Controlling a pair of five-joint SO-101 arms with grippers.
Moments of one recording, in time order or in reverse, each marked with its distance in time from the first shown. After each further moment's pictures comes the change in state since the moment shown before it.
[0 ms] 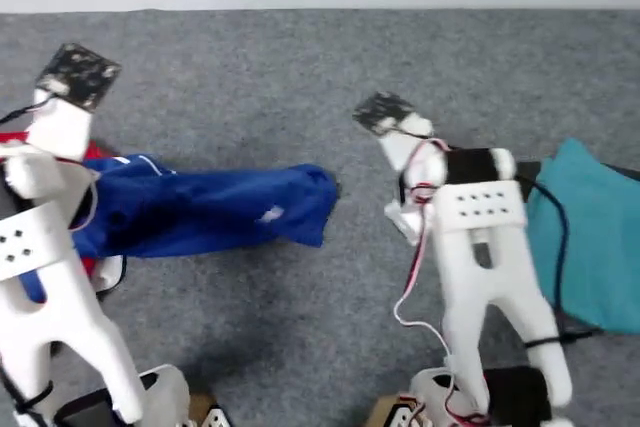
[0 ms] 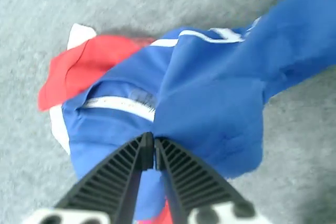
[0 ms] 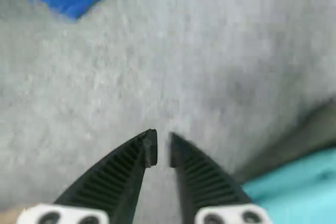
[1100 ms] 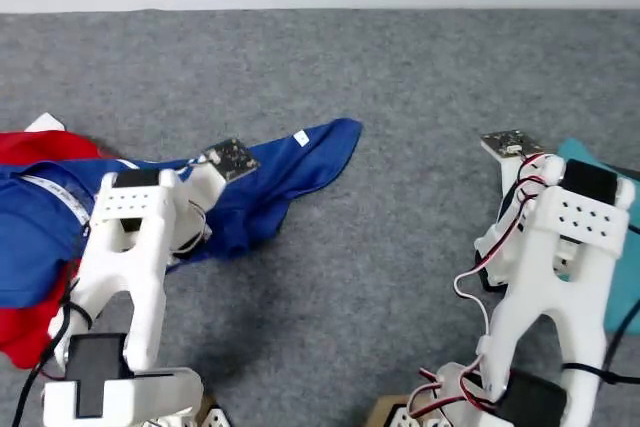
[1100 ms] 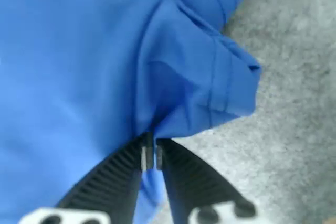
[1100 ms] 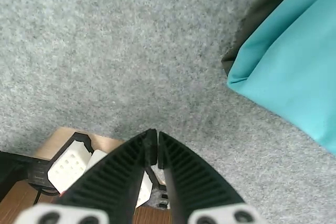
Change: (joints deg) left arm 19.9 14.9 33.8 -25.4 -6.2; right arm 29.0 -1.9 0.0 22.9 0.0
